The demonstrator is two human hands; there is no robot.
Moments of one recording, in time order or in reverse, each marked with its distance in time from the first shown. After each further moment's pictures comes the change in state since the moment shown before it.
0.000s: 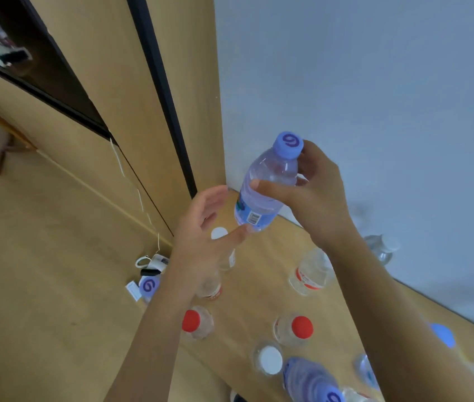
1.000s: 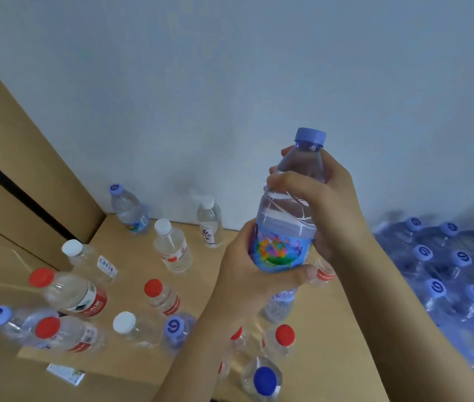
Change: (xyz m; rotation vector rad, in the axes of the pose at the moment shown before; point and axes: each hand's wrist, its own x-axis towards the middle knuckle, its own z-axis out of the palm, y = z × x) left_hand -0.185 0.056 0.250 -0.082 -0.601 0.036; right_hand -0.207 -0.077 -0.239 0.219 0.439 0.071
